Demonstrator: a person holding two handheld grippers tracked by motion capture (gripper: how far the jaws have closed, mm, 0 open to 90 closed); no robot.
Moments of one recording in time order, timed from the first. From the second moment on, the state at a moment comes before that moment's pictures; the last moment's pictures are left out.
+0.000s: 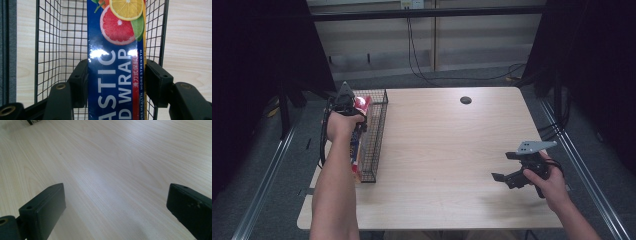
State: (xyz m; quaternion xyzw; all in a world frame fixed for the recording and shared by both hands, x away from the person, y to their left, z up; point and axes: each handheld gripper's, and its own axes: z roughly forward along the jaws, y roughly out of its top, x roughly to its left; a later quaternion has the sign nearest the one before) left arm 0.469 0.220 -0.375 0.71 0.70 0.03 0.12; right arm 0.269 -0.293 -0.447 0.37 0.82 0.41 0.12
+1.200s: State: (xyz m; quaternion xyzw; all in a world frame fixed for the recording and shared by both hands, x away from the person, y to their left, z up) left arm 0.474 0.222 -0.394 0.71 0.70 0.03 0.11; right arm 0.269 -0.291 -0.449 0.37 0.83 0.41 0.11
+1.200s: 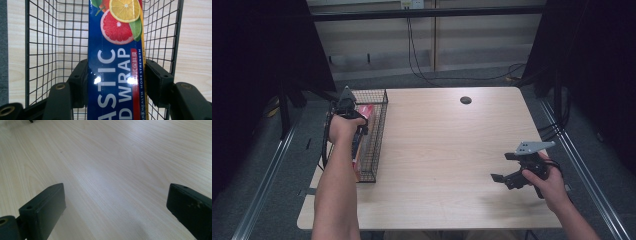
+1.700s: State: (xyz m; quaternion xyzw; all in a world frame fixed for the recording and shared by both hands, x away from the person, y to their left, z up) left arm 0.475 0.223 -0.398 0.70 0.70 0.04 0.11; right arm 0.269 -0.290 -0.450 0.37 0.83 0.41 0.11
